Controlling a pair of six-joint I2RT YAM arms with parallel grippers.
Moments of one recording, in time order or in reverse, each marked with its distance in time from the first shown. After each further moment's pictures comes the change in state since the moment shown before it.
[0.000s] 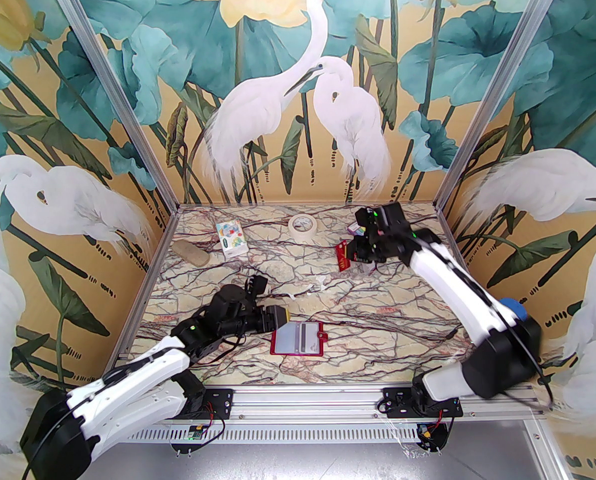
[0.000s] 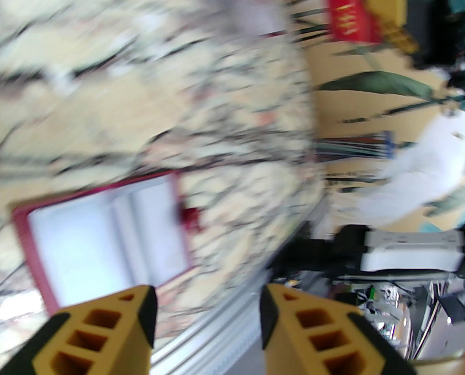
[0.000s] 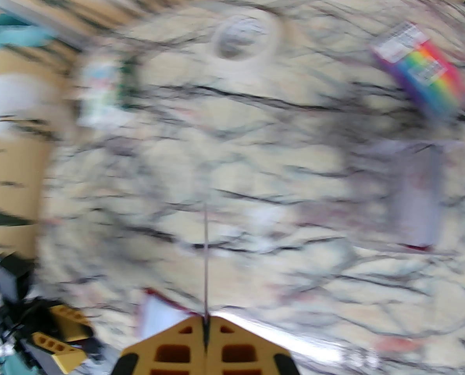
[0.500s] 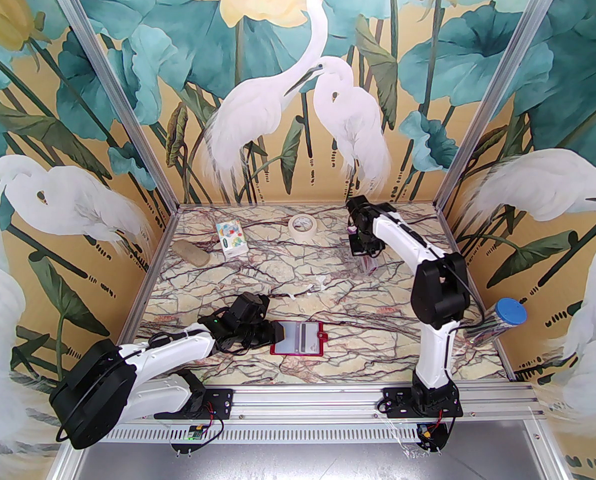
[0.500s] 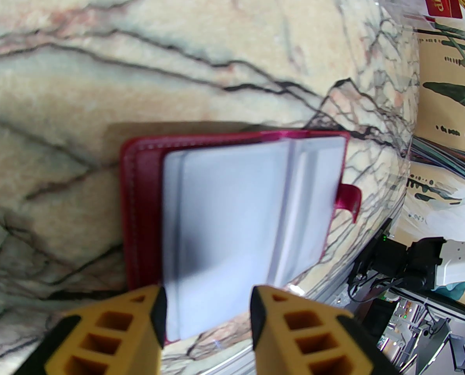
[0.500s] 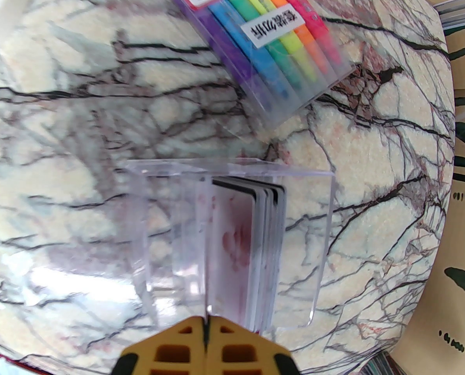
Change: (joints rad) left arm 0.000 0.330 -0.079 -0.079 -0.076 -0.015; right arm -0.018 0.616 0.546 -0.472 0.681 -0.233
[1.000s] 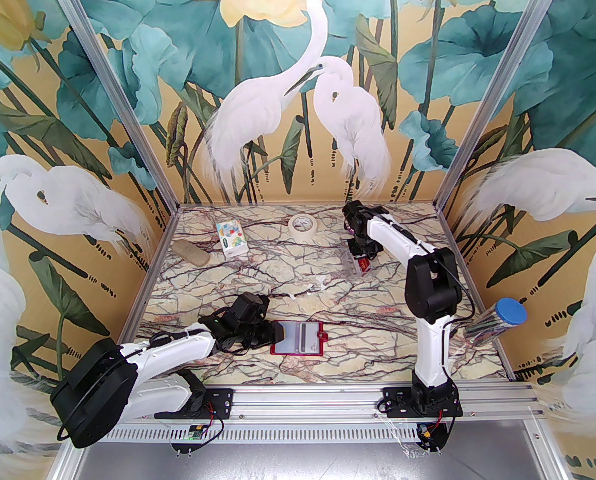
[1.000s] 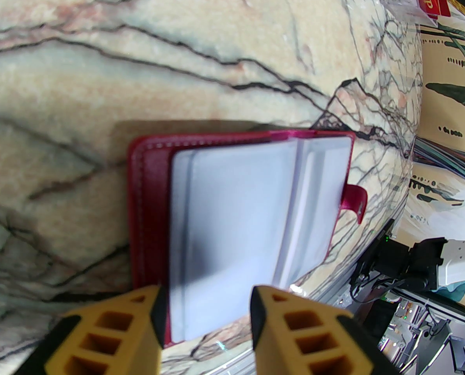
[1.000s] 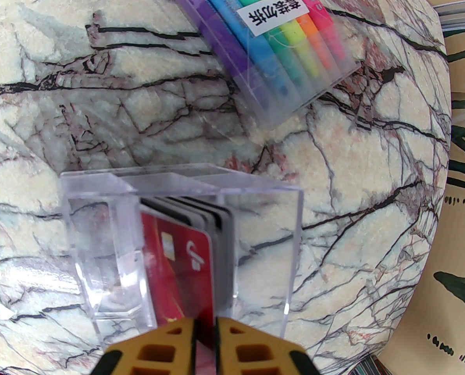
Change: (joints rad) left arm 0.000 0.026 -0.006 0.003 -0.001 0.000; right arm 0.002 0.102 0.005 0.014 0.101 -0.027
